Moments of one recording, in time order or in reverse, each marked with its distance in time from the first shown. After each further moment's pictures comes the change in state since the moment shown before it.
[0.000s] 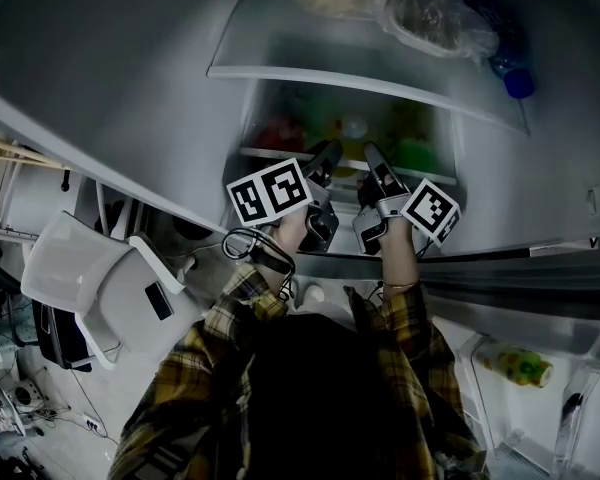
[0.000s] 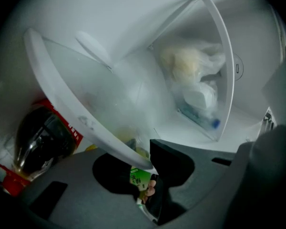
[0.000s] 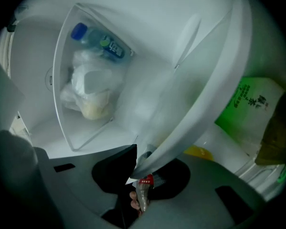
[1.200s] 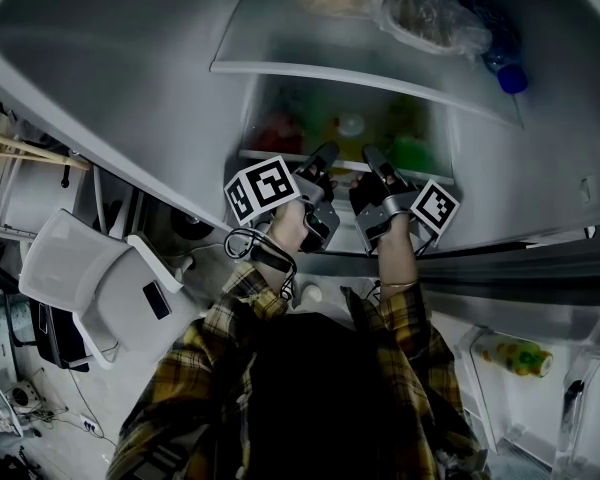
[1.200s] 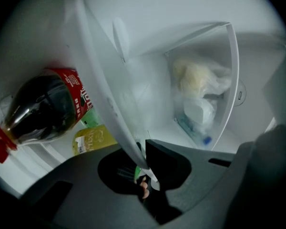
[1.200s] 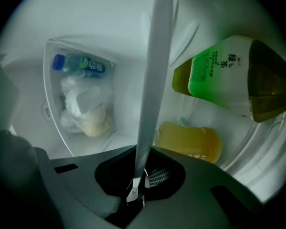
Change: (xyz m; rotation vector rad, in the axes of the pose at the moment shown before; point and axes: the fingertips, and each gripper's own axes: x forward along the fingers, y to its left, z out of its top) left arm -0.006 -0.004 -0.008 -0.262 -0.022 -0.102; right arm -0.009 0.001 -0.005 0.314 -0.033 0.089
